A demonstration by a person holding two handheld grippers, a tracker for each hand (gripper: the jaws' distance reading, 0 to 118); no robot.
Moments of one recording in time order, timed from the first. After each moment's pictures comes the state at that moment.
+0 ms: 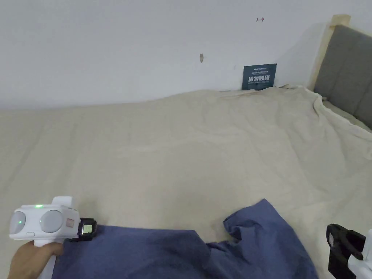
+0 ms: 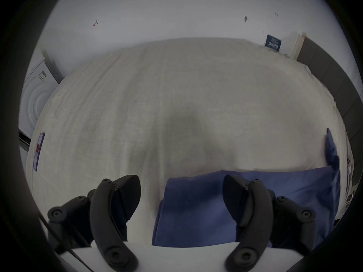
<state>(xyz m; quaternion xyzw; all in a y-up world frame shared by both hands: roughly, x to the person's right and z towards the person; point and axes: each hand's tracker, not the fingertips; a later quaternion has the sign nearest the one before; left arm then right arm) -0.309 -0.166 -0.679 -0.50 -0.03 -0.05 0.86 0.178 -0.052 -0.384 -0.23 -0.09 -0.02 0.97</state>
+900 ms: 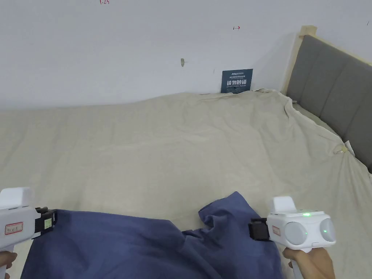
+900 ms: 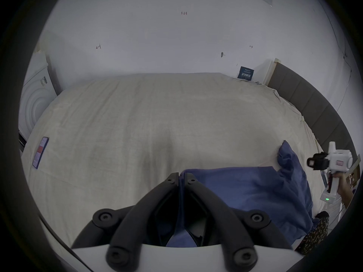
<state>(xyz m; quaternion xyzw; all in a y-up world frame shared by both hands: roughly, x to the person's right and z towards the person) -0.310 -0.037 -0.548 -0.40 -0.10 0.01 0.91 0.217 -0.153 -0.504 -0.46 -0.07 0.00 0.89</state>
